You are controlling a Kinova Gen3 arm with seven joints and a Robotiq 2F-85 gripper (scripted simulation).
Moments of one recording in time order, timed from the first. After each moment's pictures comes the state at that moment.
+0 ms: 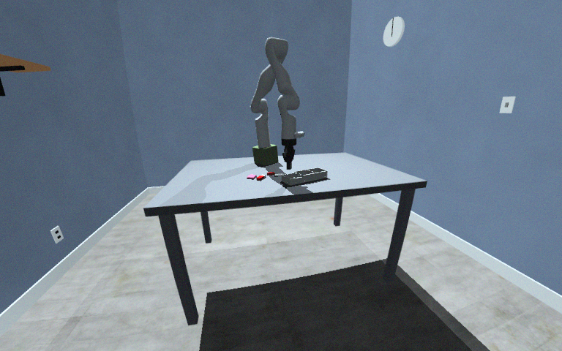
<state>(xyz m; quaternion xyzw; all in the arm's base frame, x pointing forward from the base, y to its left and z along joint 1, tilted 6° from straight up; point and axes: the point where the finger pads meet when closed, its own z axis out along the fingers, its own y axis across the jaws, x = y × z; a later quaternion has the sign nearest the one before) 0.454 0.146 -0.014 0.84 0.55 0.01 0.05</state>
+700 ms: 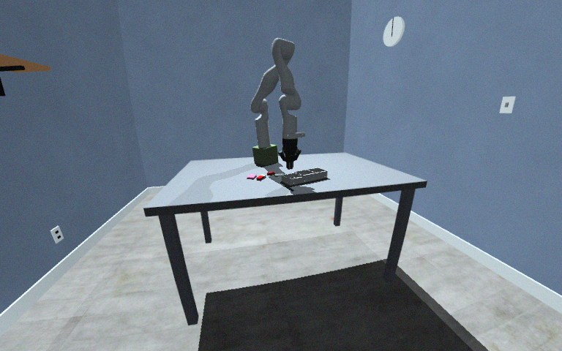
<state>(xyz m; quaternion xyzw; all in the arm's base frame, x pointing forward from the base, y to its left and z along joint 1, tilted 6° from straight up) 0.453 0.150 -0.014 0.96 0.26 0.03 0.05</state>
